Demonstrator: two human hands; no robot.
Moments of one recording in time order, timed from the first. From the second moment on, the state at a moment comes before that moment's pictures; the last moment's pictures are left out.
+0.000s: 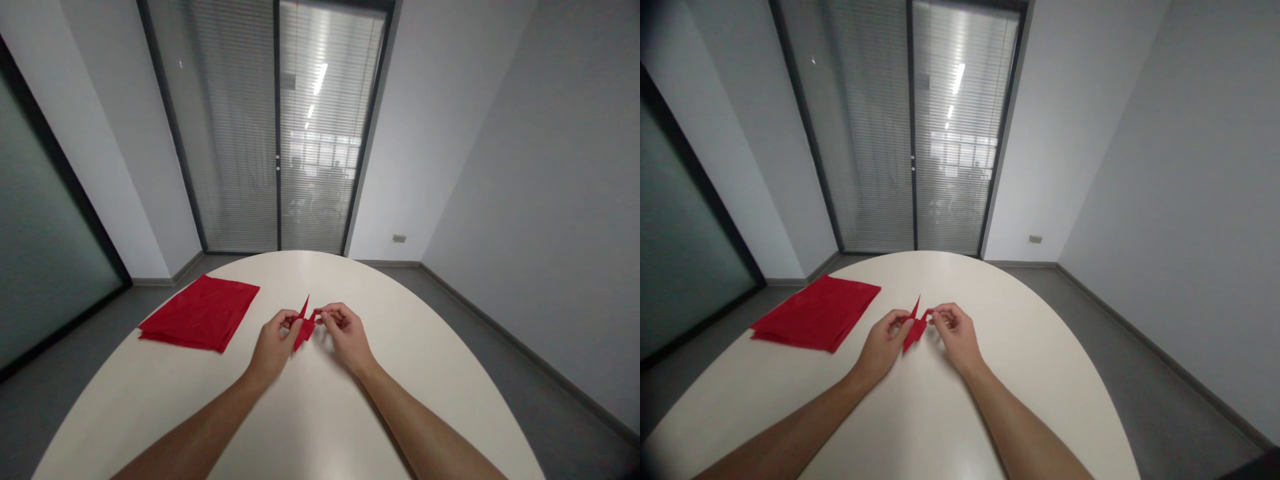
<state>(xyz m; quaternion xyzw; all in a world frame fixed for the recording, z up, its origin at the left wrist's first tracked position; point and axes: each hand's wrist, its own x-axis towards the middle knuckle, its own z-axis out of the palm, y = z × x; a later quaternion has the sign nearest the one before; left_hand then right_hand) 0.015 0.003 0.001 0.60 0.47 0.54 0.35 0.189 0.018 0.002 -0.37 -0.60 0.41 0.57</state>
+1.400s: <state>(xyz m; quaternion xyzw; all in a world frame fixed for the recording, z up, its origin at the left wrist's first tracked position) 0.014 0.004 0.002 0.63 0.46 0.52 0.35 0.191 0.020 0.004 -0.37 -0.69 0.27 0.57</state>
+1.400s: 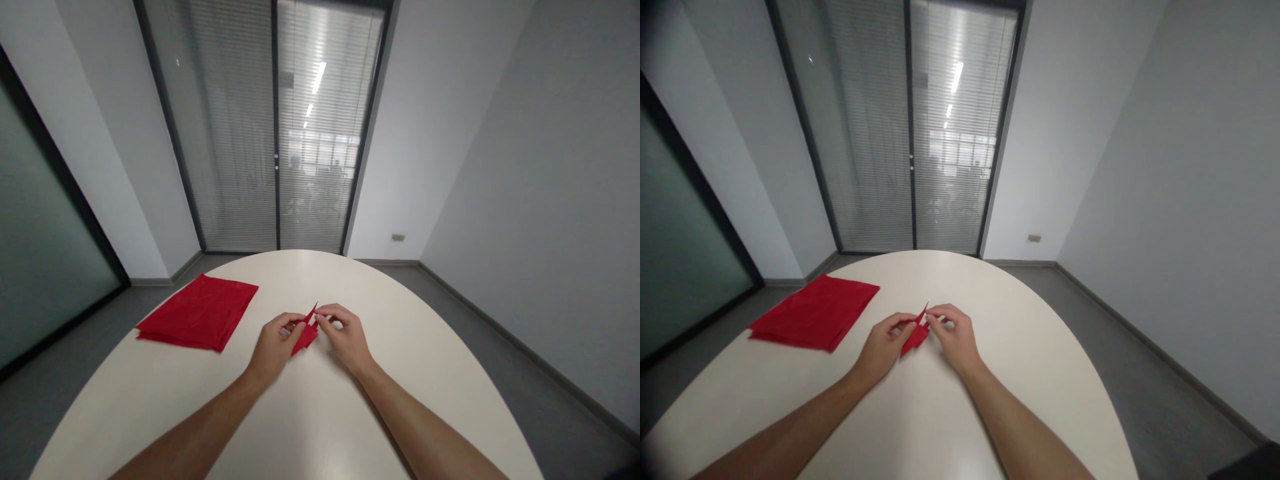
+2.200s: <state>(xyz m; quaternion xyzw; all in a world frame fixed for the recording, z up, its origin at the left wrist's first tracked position) 0.014 0.000 0.006 0.67 0.44 0.50 0.32 0.188 0.009 0.014 -0.38 -0.73 0.20 0.54</state>
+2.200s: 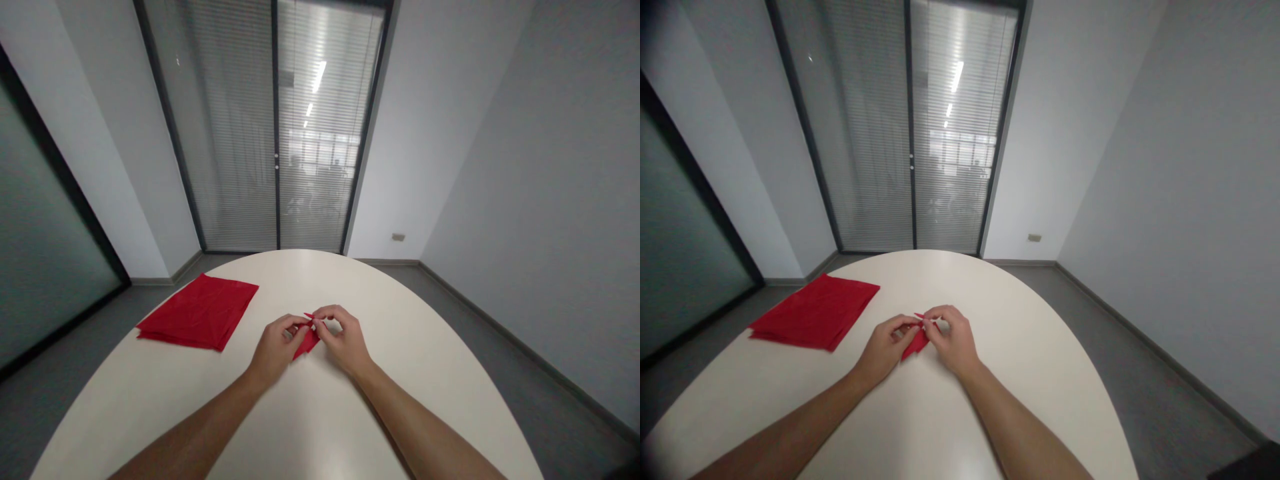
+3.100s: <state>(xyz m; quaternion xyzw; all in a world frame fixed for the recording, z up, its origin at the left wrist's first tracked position) 0.009 0.008 0.004 0.58 0.48 0.57 0.33 0.188 0.014 0.000 -0.38 -0.67 0.39 0.50</state>
